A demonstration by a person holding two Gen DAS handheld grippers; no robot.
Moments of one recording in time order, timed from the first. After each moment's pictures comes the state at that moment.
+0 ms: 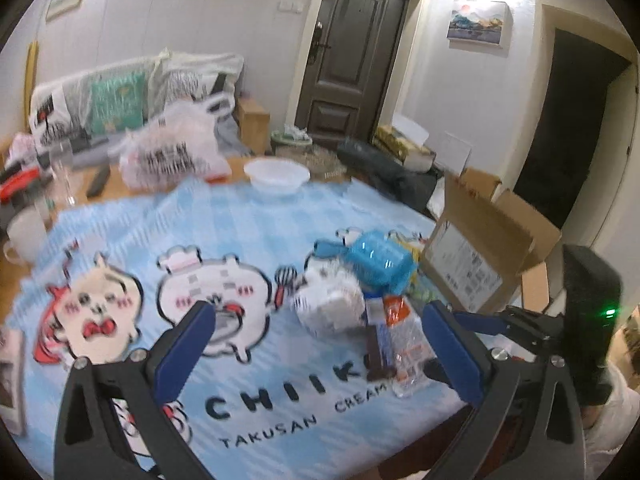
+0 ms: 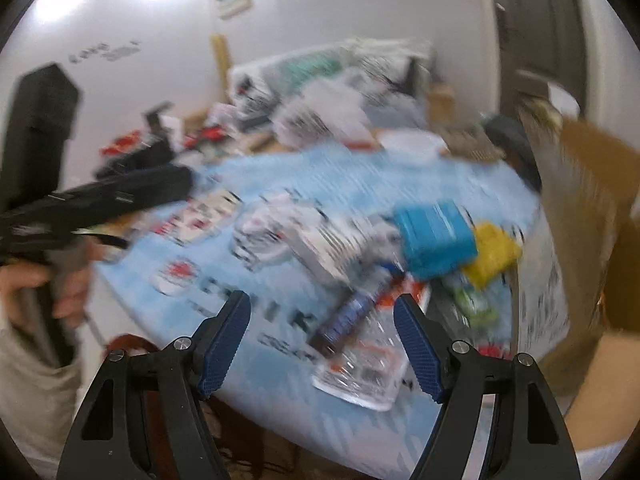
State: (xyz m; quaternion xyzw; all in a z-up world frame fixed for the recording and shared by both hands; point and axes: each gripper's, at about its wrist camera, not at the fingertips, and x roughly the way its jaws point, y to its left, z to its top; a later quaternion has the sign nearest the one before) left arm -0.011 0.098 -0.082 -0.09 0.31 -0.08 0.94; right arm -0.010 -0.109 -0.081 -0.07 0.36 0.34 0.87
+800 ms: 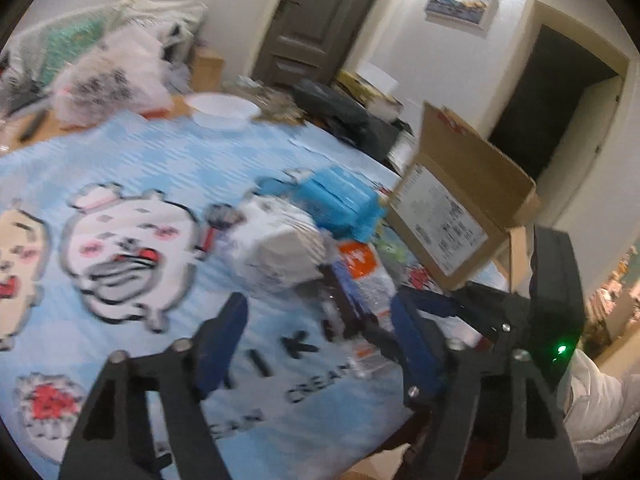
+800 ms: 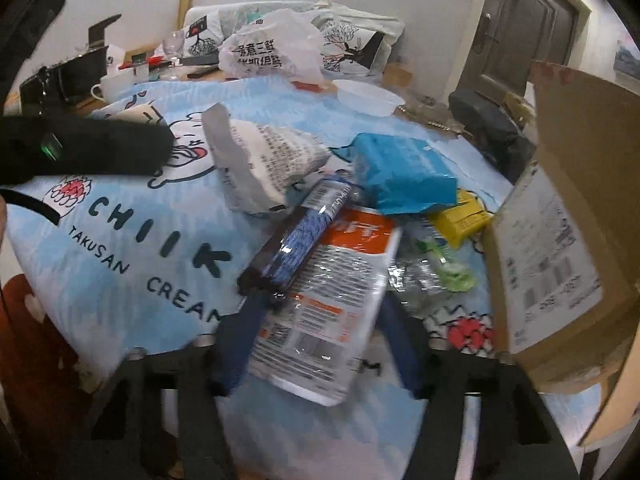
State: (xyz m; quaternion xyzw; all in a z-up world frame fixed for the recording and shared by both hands) left arm 0.028 0.067 -0.140 -0.13 0.37 -0.19 0.90; right arm 0.003 -0.082 -0.145 -0.21 0.36 0.23 0.88
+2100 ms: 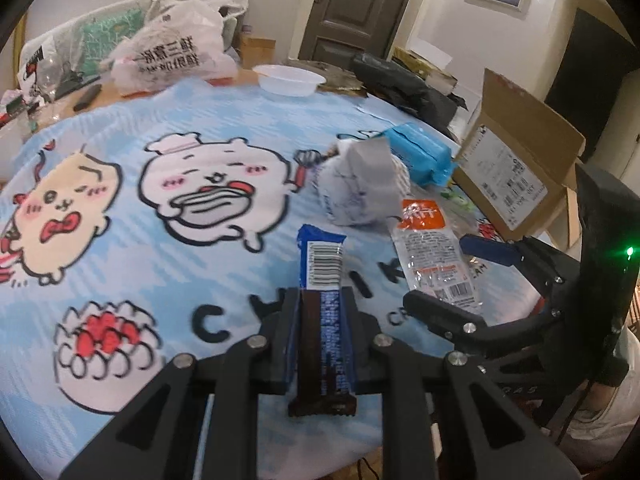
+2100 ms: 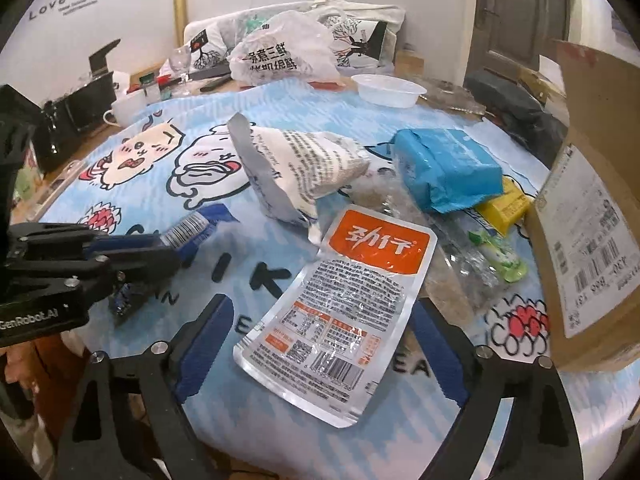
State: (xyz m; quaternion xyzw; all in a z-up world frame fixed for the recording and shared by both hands) left arm -0.011 0.108 -0.172 -0.10 0.40 -0.09 0.91; right arm 0.000 -0.053 -0.150 -0.15 0.39 0.25 0.87
